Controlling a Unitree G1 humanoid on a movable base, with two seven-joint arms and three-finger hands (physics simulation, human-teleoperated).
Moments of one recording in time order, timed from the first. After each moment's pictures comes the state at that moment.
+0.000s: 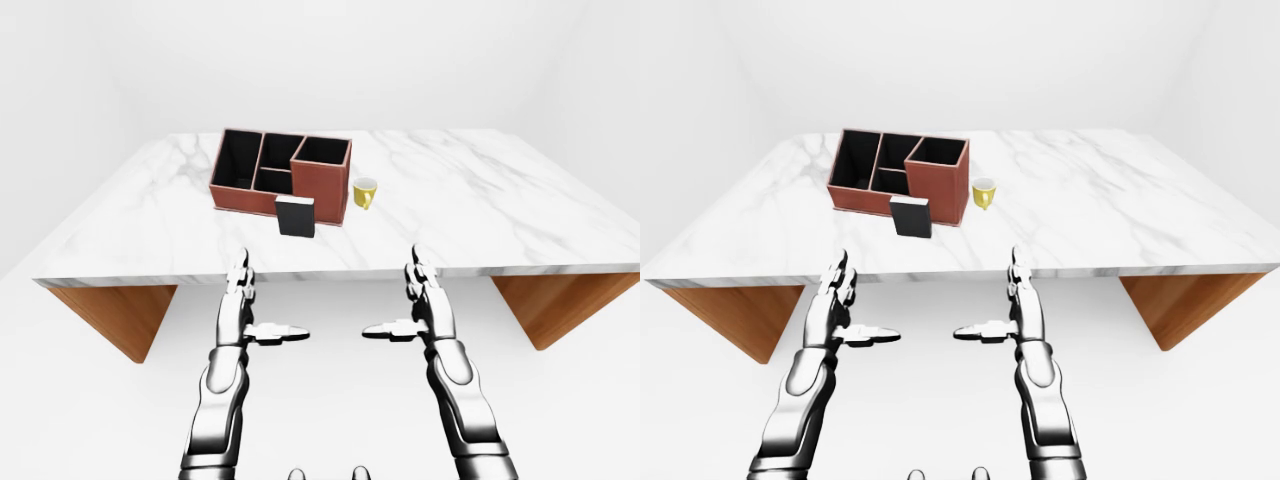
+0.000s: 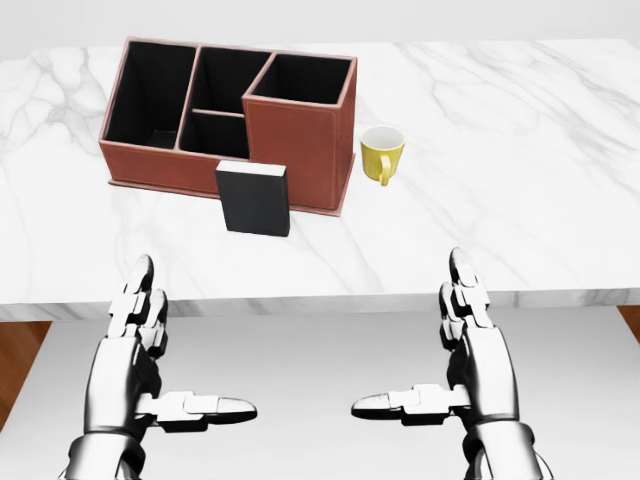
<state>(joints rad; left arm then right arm) 0.00 0.01 0.01 -0.02 -0.01 0.01 -0.01 0.00 -0.01 -0.01 -0.01 0.01 0.01 0.01</state>
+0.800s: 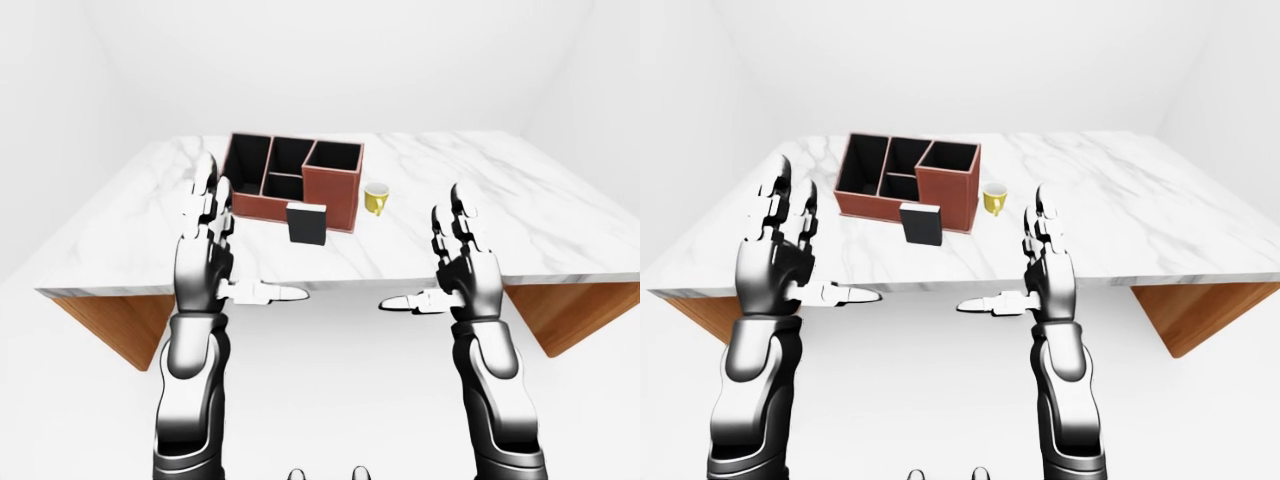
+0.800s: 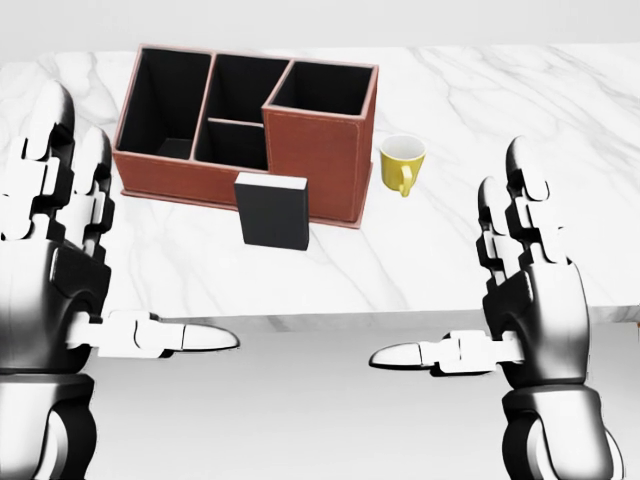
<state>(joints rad) -0.12 0.04 0.04 -0.49 -0.01 0.09 -0.05 -0.03 -0.03 -0.06 -0.43 0.08 0.09 0.04</state>
